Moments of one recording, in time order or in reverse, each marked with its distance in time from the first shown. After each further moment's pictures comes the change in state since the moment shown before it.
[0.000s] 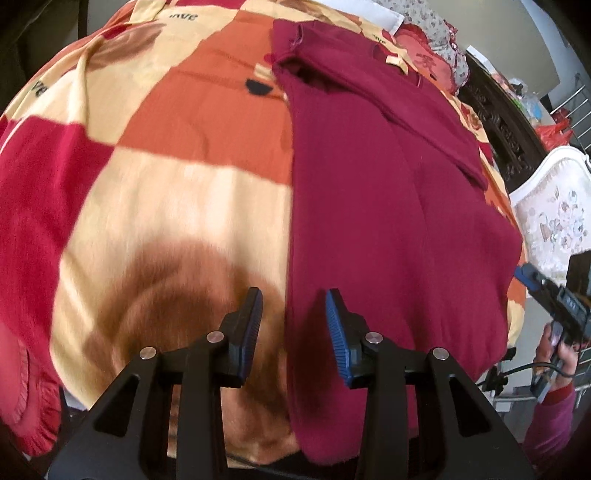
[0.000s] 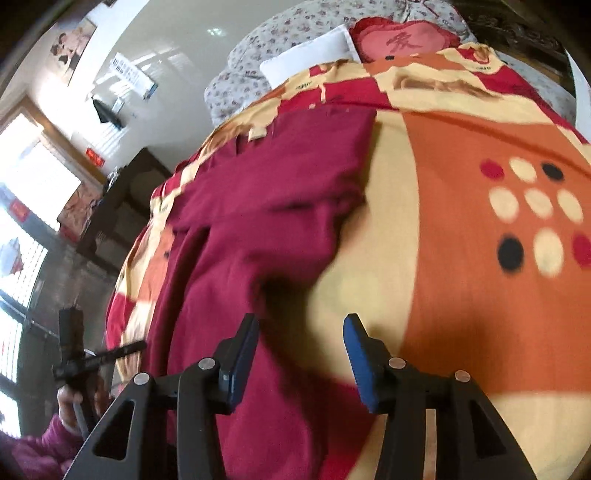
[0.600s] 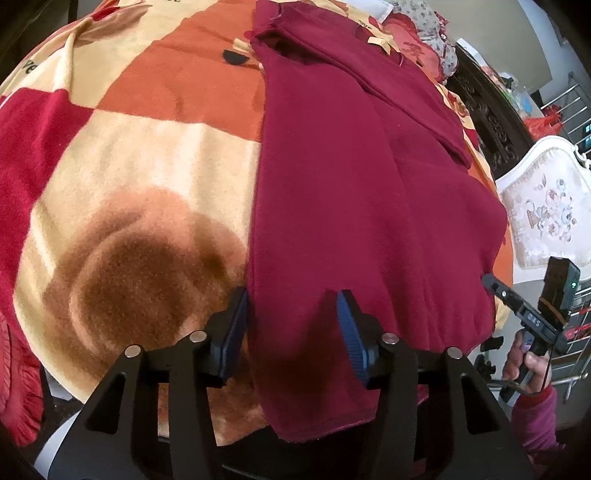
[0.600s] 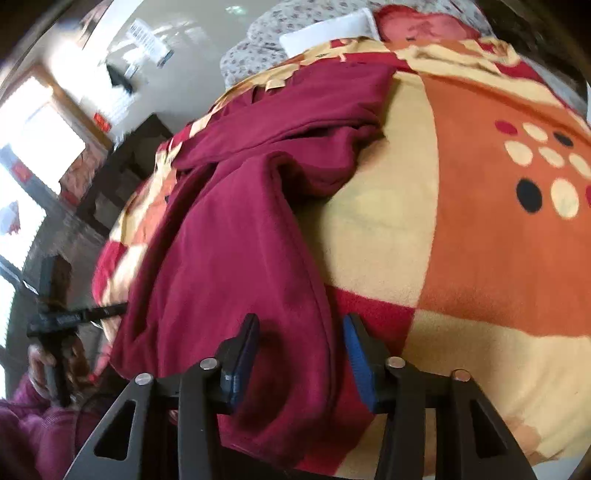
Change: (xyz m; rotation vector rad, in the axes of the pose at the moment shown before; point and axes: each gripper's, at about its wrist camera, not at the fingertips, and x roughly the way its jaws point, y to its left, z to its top) left arm 0.005 -0.014 -0.018 0.010 0.040 -0.057; right arm 0.027 0.017 -0.038 -0.127 0.041 -0.066
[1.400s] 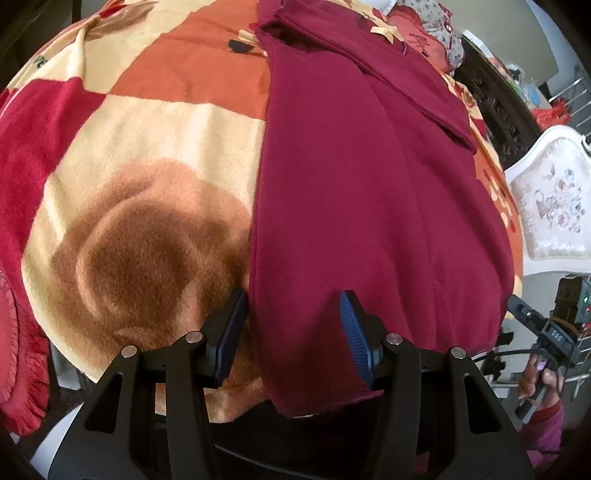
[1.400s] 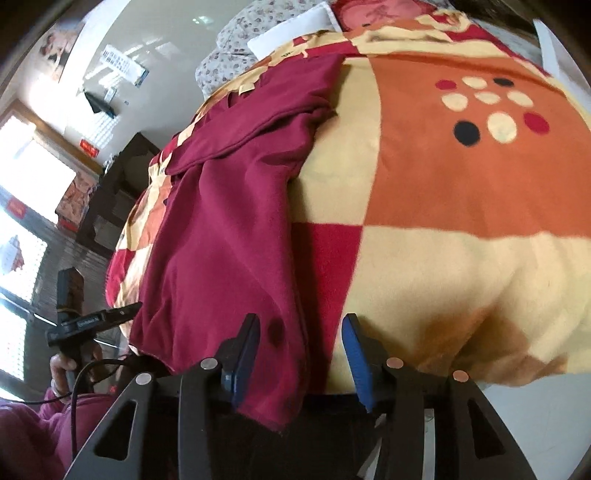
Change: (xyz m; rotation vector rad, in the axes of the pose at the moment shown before) left arm 0.002 -0.007 -0.012 0.012 0.022 0.062; right arm -0.037 -0.028 -0.044 0.206 0.033 0.077
